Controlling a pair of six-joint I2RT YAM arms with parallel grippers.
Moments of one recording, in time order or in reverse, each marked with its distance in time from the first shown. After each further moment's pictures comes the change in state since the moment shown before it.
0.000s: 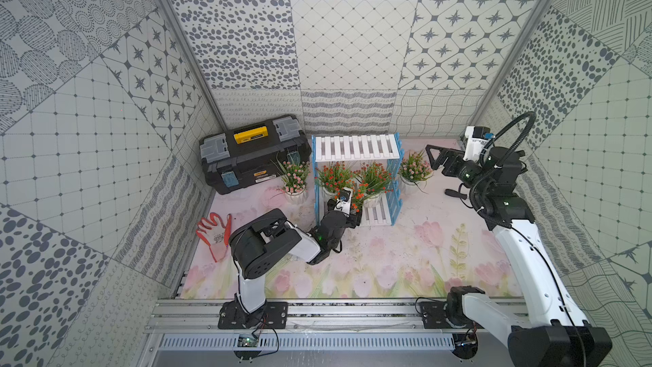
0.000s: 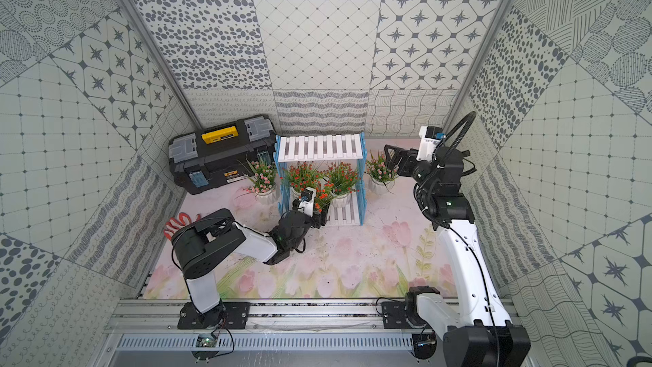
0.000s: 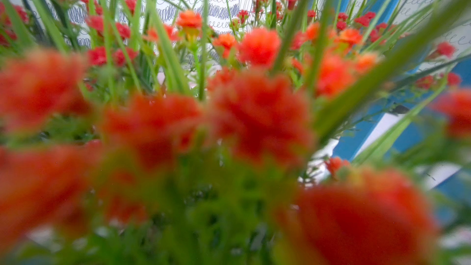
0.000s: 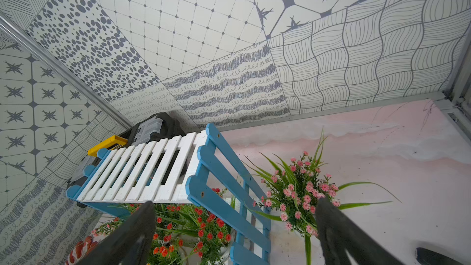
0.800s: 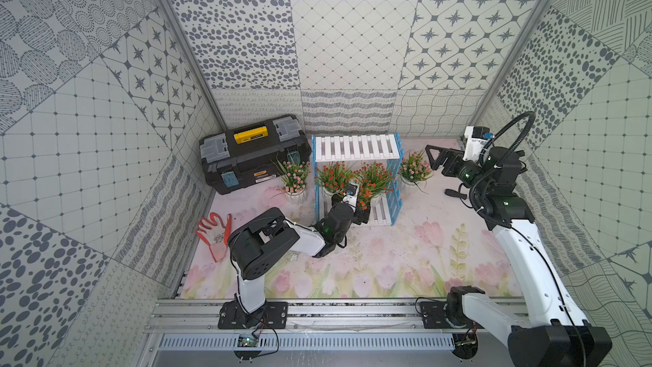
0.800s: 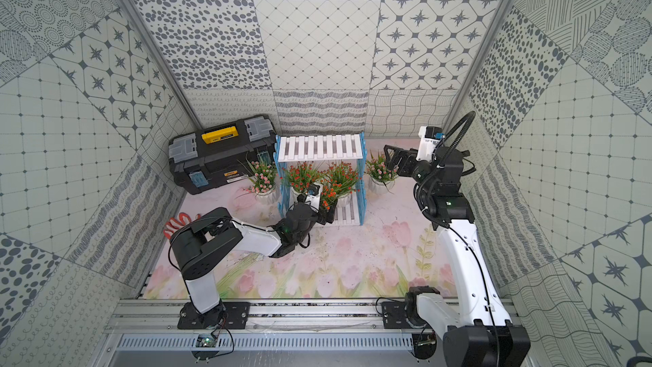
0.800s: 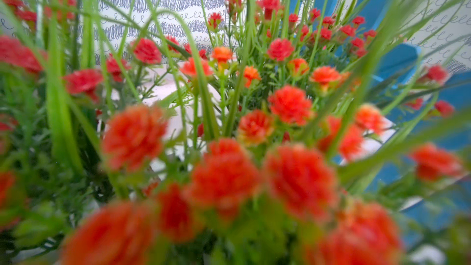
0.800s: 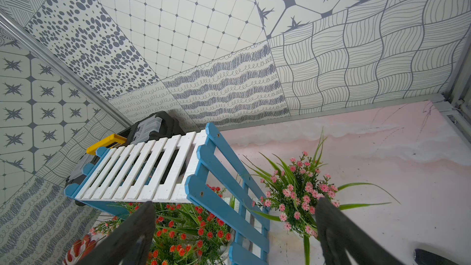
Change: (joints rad) left arm -0.004 -0.020 0.106 -0.193 0.041 -0.036; right arm 0.002 0.001 -0.002 0.002 -0.001 -0.007
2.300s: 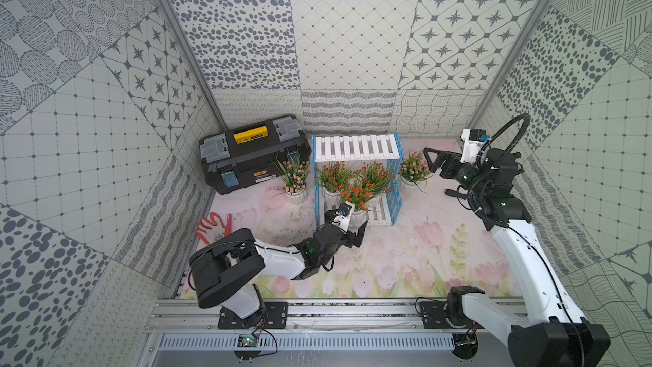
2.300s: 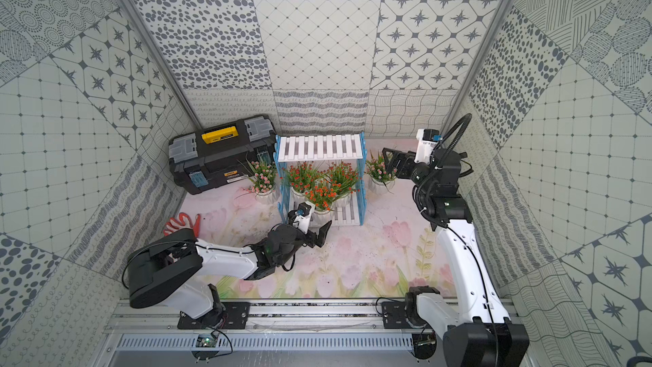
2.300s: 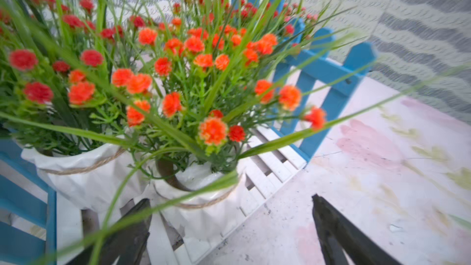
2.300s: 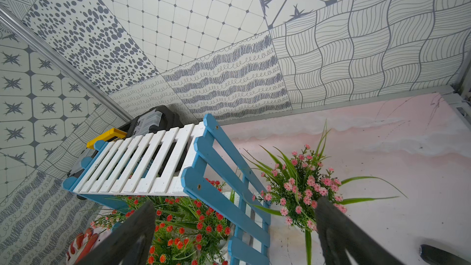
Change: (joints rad) left arm -0.119 -0.354 -0.290 -0.058 0.063 0.014; right arm 0.003 0.007 -0.031 0.013 -0.018 -0.001
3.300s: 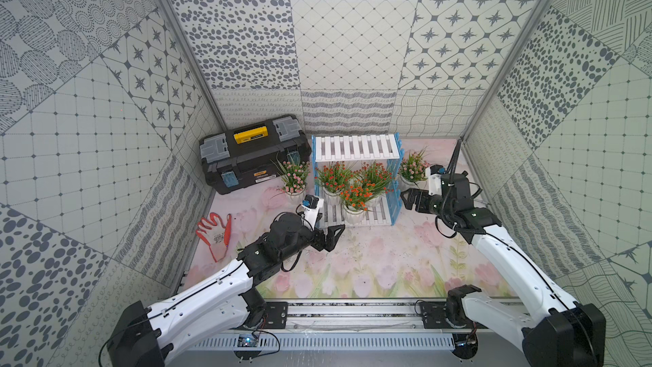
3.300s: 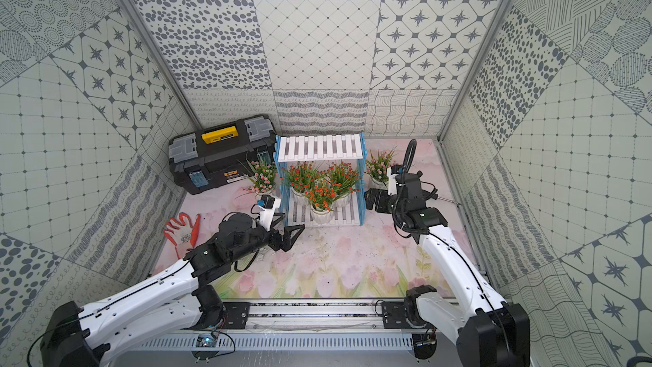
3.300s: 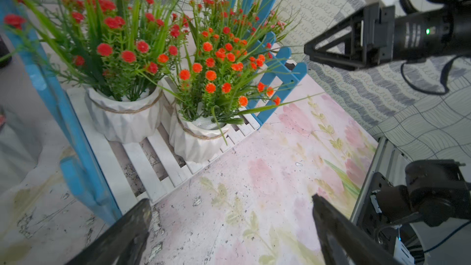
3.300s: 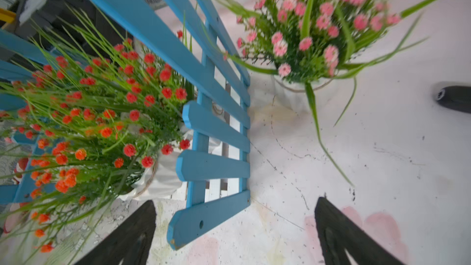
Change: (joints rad) left arm 0.256 -0.642 0.043 -0.824 0.410 -0.229; right arm 0.250 -0.004 -0.247 -0.238 0.250 0.004
